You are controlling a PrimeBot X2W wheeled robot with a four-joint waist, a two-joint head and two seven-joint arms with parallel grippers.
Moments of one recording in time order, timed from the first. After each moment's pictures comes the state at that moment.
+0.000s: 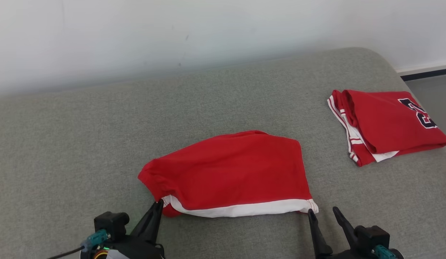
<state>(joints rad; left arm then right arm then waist) -0.33 0.26 -0.55 0.59 -0.74 -0.13 -0.26 0.01 -0.05 0.00 0.29 0.13 0.13 -0.15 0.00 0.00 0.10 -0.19</state>
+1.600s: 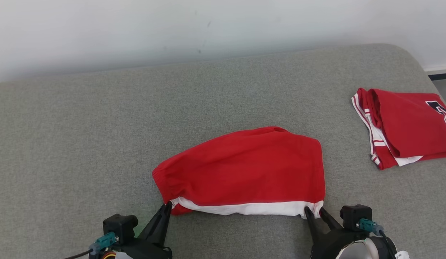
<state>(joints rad) -0.31 0.23 -0.55 0.57 -0.71 -0.13 -0.26 -0.10 -0.05 0.00 0.36 0.13 0.13 0.11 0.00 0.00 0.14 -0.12</state>
